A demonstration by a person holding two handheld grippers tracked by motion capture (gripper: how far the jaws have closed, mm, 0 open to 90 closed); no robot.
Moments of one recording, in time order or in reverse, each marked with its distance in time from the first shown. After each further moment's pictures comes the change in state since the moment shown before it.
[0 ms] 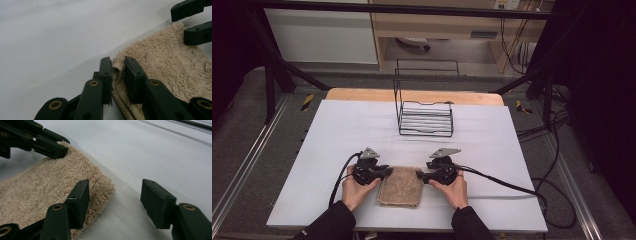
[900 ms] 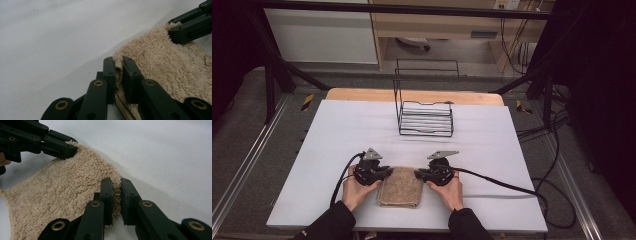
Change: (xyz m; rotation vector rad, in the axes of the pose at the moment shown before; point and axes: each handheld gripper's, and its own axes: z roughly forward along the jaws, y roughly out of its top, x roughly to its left) left arm -0.004 0.002 0.000 0.021 0.015 0.047; right arm 0.004 -0.005 0.011 0.002 0.085 0.092
